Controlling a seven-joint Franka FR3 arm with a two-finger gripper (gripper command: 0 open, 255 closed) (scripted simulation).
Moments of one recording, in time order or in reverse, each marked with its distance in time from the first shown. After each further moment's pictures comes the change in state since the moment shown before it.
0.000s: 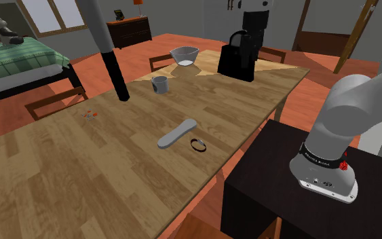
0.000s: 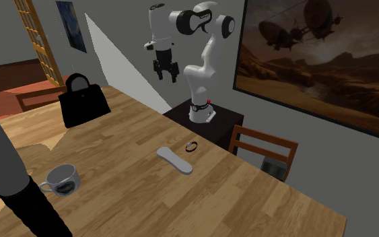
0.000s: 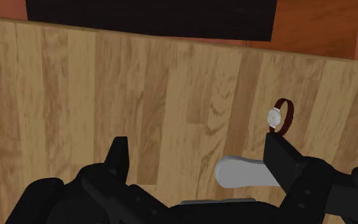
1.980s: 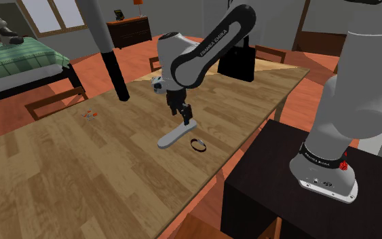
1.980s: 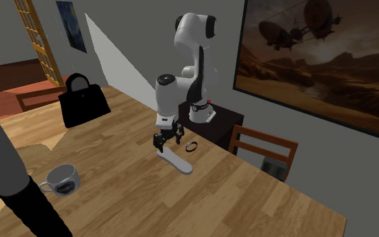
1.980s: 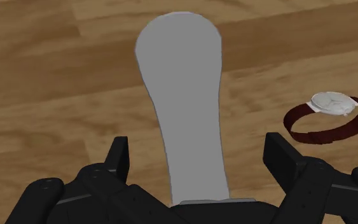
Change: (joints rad) arm 0.311 0.878 0.093 0.239 -0.097 0.678 -0.868
